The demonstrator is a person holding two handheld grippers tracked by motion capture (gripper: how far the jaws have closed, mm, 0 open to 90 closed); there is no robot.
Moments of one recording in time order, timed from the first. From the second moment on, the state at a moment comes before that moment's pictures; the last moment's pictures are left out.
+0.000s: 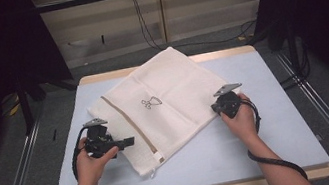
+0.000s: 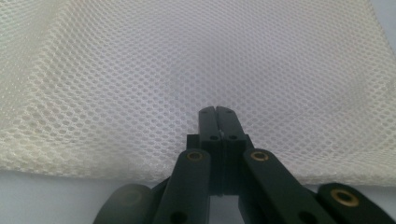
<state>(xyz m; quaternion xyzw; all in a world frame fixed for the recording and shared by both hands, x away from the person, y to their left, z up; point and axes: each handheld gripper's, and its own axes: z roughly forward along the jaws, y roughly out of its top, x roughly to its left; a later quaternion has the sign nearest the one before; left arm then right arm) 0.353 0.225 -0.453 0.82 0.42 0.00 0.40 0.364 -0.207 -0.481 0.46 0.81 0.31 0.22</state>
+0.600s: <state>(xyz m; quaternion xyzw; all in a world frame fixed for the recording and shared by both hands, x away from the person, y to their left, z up) 0.333 0.162 -0.462 0.84 0.38 -0.07 0.37 0.306 -0.137 -0.467 0.38 0.83 0.39 0.13</state>
